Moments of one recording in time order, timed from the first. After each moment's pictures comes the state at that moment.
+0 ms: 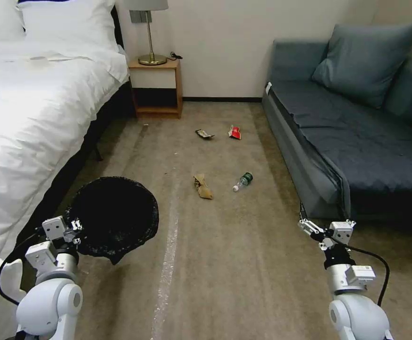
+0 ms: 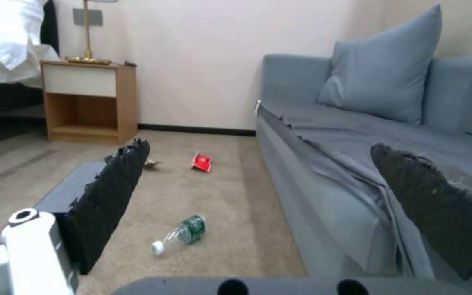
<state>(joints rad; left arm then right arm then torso) 1.42 -1.43 -0.81 -2.11 -0.32 0.40 -0.22 -1.50 1.36 0.69 1.95 0.19 0.18 -0.01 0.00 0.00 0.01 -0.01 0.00</state>
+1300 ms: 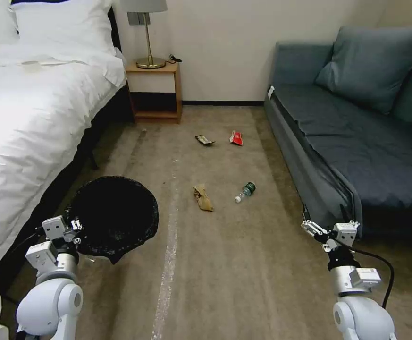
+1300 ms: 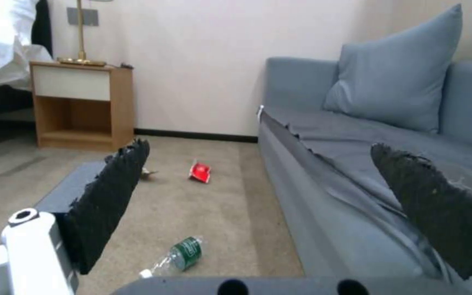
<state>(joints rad) 1.43 -1.43 -0.81 -2.10 -0.32 0.39 -0.22 -1.51 1.37 0.72 1.94 0.19 0.21 -0.05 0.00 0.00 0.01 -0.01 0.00</state>
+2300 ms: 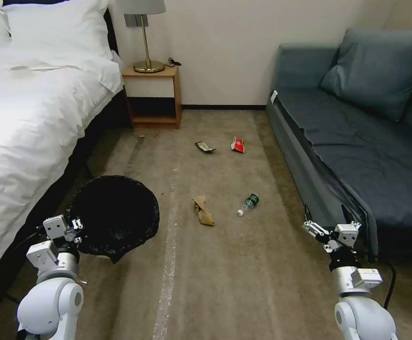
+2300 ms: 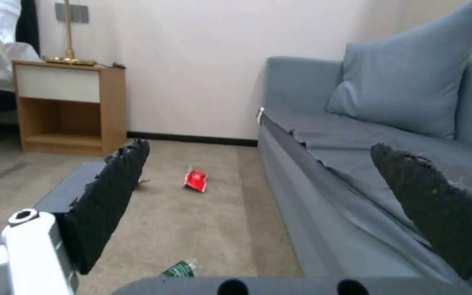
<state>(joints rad) 1.42 -1.43 -0.81 -2.09 -0.31 0.38 -0.21 -1.50 1.37 0.74 1.92 0.19 0.21 -0.06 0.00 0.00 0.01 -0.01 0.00</state>
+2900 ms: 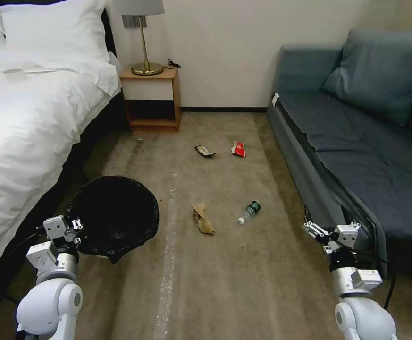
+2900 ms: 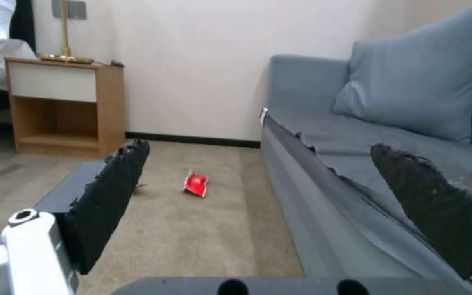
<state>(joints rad) 1.42 -1.42 -0.82 -2.08 -0.31 0.37 -0.19 -1.50 1.37 0.74 1.92 0.19 0.22 -0.07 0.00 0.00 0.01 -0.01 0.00</state>
